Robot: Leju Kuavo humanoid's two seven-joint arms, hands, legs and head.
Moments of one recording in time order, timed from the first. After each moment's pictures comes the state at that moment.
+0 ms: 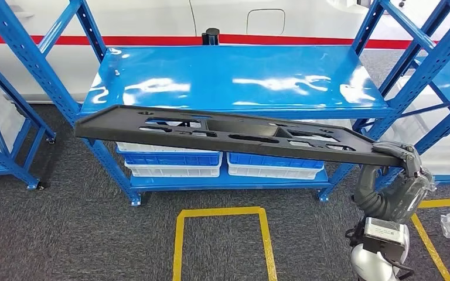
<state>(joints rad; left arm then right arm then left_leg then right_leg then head) -0.08 -0.12 0.62 -0.24 -0.38 0.34 -0.30 0.03 -0.16 0.13 -1.90 0.42 -0.68 -0.43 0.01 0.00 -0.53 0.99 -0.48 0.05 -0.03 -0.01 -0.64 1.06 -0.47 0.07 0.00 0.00</state>
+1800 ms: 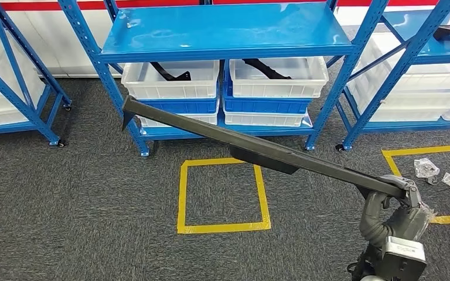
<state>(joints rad) -0.04 -0.14 0.70 -0.22 -0.35 0.37 -0.35 0.25 -0.09 0.05 -1.92 0.29 -0.65 -0.44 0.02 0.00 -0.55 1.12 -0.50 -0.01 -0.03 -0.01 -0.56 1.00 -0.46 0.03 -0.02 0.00</state>
